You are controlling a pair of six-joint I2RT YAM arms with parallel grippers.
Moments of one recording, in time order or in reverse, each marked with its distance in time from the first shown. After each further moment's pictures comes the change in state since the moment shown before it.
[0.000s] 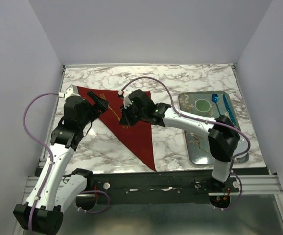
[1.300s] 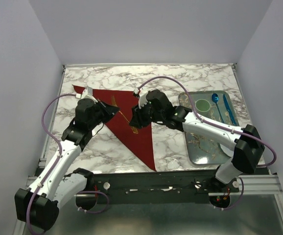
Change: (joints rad) left arm -0.123 0.055 -0.100 0.247 0.113 -0.106; right arm -0.039 -0.227 -0.172 0.010 -0.017 0.033
